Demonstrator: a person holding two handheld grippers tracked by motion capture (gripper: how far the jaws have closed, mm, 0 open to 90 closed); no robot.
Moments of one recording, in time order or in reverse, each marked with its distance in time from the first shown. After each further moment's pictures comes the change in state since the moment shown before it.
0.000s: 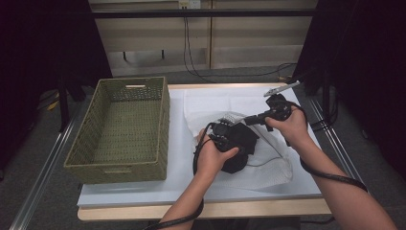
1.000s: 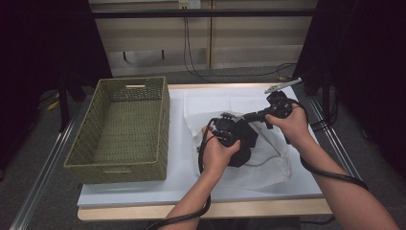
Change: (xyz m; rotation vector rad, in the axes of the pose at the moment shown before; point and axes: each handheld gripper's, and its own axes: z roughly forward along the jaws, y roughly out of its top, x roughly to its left) left arm -0.015 0.015 -0.013 -0.072 -0.019 -0.056; right arm 0.004 0.008 -0.006 -0.030 0.009 -0.007
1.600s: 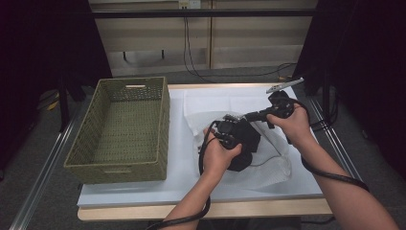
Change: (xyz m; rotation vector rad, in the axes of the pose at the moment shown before) left arm -0.004 -0.004 0.001 0.068 -0.031 0.017; right arm 0.001 0.000 -0.005 0.000 -0.026 0.002
